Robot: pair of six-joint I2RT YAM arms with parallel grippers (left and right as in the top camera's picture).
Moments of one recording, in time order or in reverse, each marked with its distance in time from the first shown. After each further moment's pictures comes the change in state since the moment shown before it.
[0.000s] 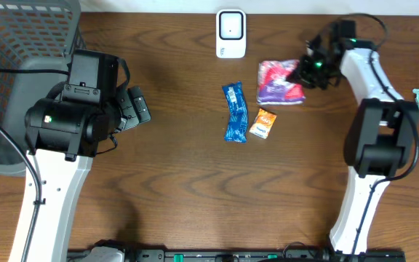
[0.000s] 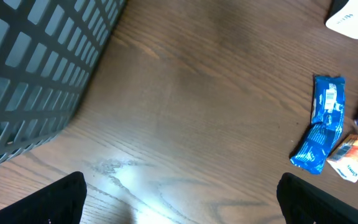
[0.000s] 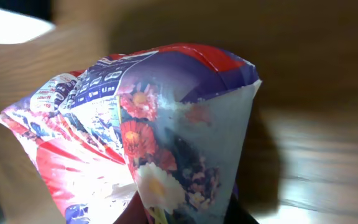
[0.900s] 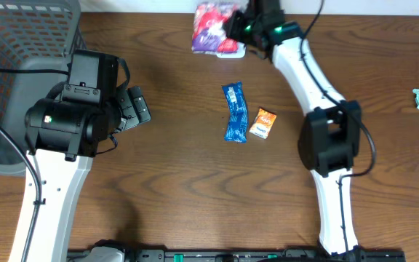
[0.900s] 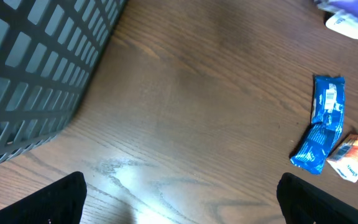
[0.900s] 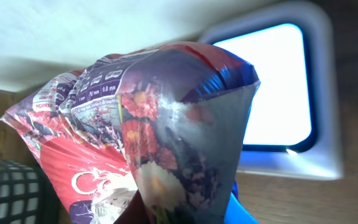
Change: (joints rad) left arm 0.000 0.000 0.000 0.000 0.000 0.000; right arm 0.344 0.127 0.311 0.395 0.220 0.380
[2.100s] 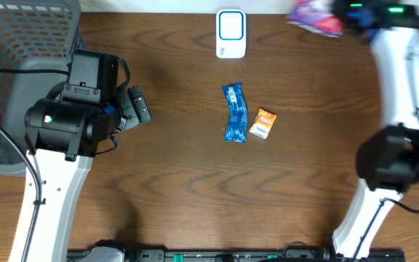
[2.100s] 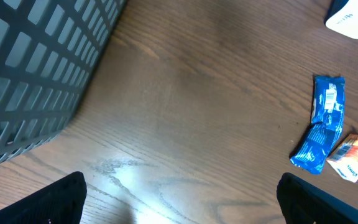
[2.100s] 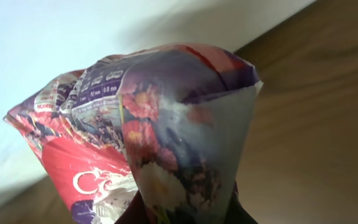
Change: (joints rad) left arm 0.000 0.000 0.000 0.000 0.000 0.000; right arm -0.458 -0.283 0.014 -0.326 0.098 -0.068
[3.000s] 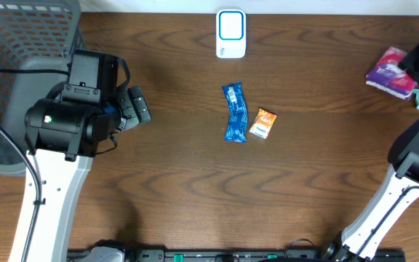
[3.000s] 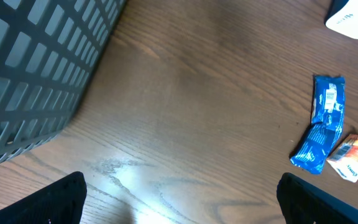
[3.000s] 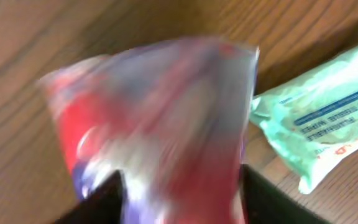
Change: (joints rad) left arm 0.000 0.000 0.000 0.000 0.000 0.000; right arm -0.338 0.226 -0.005 -0.148 0.238 -0.190
